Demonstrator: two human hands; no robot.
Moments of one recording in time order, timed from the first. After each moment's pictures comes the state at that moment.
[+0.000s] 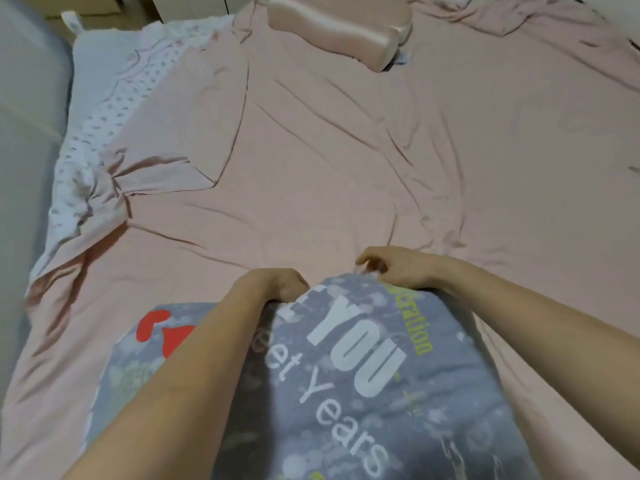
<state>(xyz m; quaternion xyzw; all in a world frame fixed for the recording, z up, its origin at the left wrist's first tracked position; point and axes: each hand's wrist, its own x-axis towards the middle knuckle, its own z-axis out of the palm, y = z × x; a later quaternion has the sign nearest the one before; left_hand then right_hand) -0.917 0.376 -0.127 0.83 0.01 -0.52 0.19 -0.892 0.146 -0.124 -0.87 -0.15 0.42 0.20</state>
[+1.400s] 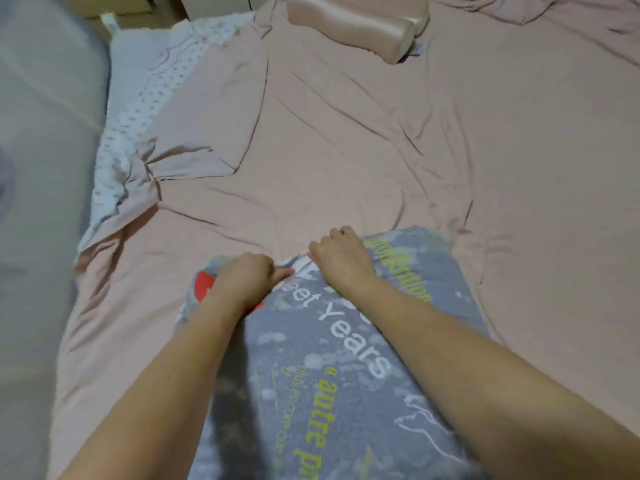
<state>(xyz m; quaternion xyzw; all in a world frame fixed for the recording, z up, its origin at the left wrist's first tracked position) -0.982 0.406 -0.096 0.97 0.01 -0.24 0.06 -0.946 0.235 -0.135 -0.96 -0.28 0.00 -0.01</state>
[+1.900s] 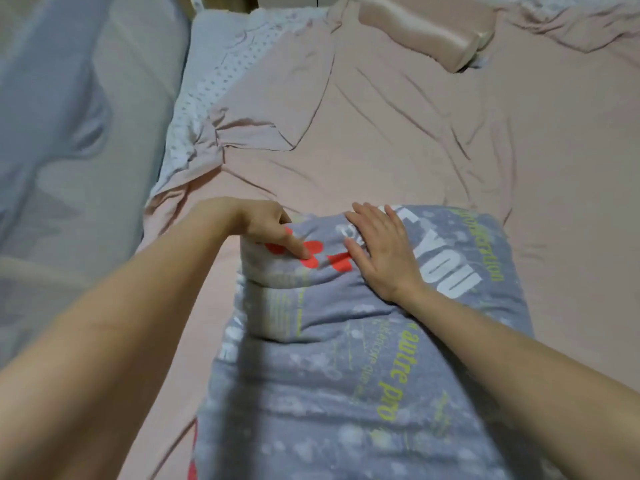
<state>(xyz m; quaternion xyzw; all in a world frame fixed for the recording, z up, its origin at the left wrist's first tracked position) -1.027 0.475 0.006 0.89 0.06 -0.40 0.20 -1.034 0.246 -0.083 -0.92 -0.29 -0.07 0.26</state>
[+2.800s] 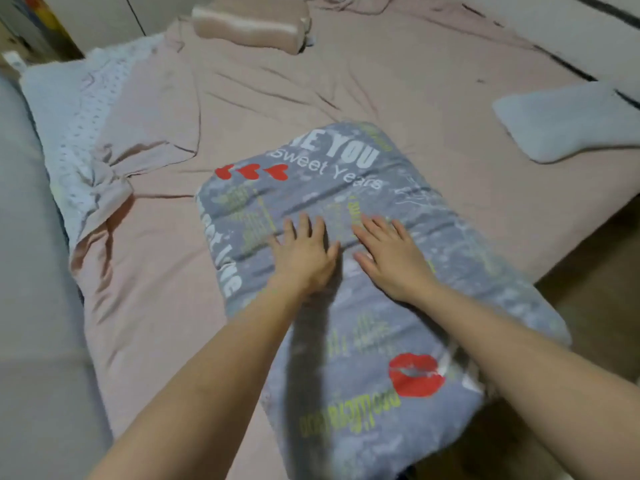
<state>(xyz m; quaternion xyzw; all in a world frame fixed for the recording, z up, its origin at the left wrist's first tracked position) -1.214 0.389 -0.049 0.96 -0.15 -0.19 0.11 -1.266 0.224 -0.059 -0.99 -0.05 0.05 0.08</state>
